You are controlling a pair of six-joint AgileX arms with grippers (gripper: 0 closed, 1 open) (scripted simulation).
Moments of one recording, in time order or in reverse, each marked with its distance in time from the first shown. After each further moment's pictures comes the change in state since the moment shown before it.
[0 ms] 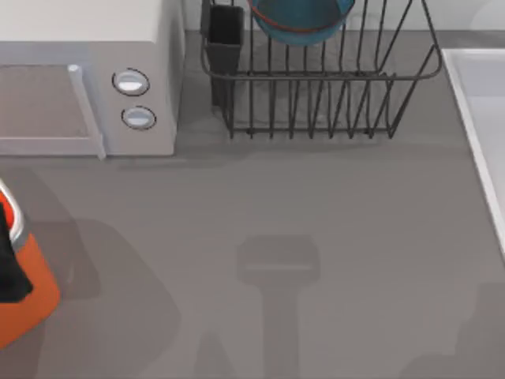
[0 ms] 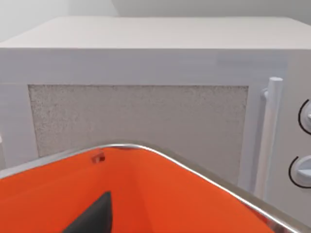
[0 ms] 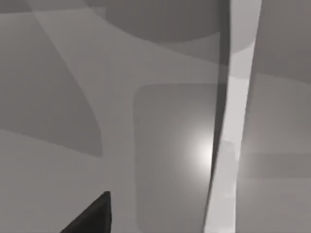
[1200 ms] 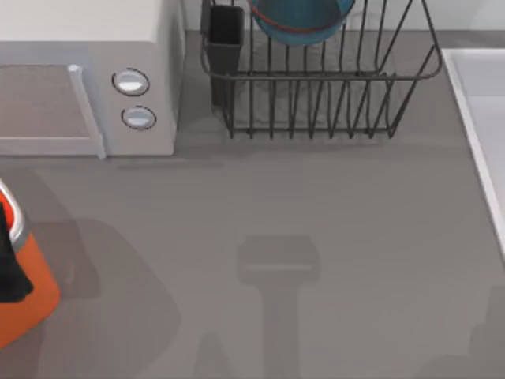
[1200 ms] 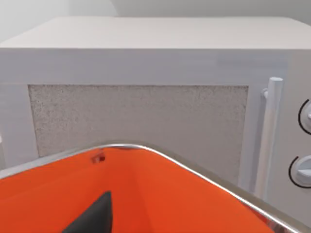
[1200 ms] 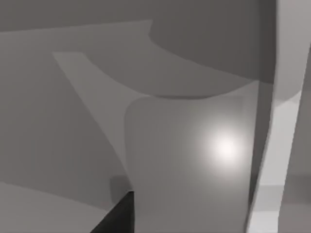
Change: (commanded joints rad) left arm 0.000 0.000 0.000 0.000 0.000 0.000; right arm -0.001 0.091 -0.099 0.183 0.000 0.000
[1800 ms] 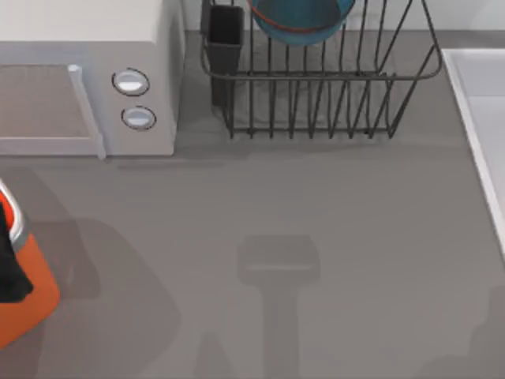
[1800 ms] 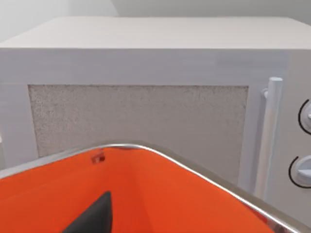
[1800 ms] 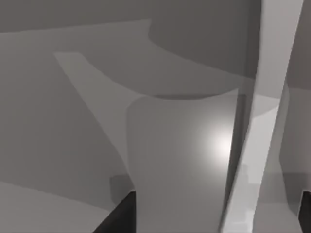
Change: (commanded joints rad) left arm 0.000 0.000 0.000 0.000 0.000 0.000; right arm 0.000 0.000 0.000 0.000 0.000 0.000
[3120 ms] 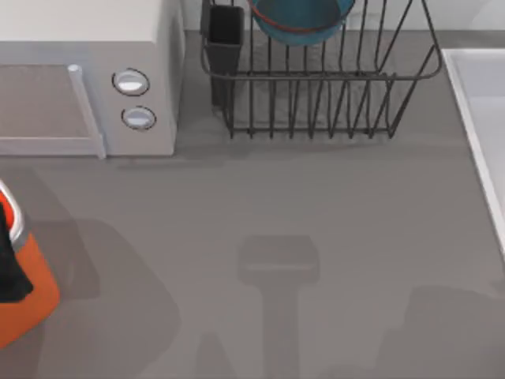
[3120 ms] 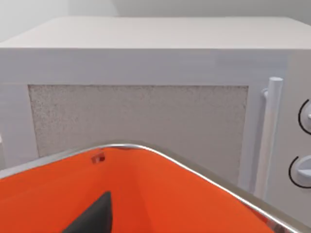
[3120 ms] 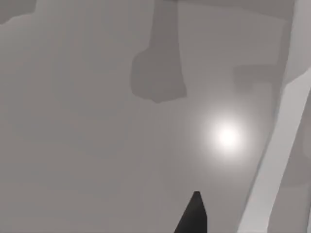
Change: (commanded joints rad) left arm 0.000 0.000 0.000 0.000 0.000 0.000; right arm 0.009 -0.184 0.374 -0.574 0.029 0.047
